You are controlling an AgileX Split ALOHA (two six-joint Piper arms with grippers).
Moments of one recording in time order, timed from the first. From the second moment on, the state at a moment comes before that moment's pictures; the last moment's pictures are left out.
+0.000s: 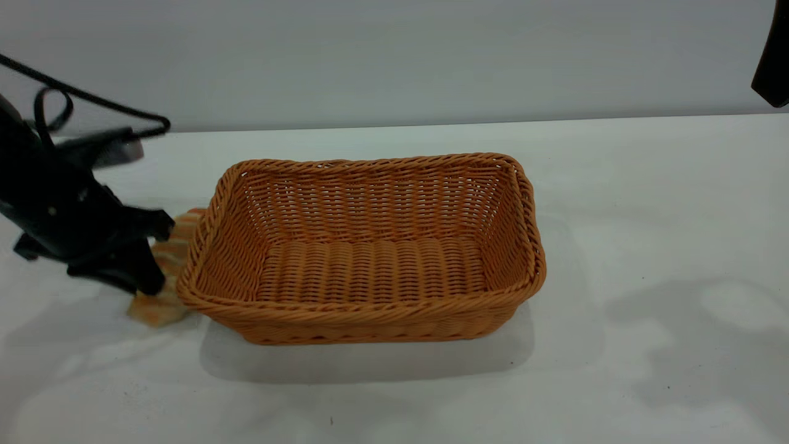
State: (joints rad) left arm 0.01 2.11 -1.03 -0.68 0.28 0.69; right arm 0.18 1.50 -1.14 0.18 1.01 -0.22
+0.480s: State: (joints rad) left arm -0.10 1.78 -1.06 -0.75 0.33 0.78; right arm 0.18 1.50 -1.14 0.18 1.00 -0.22
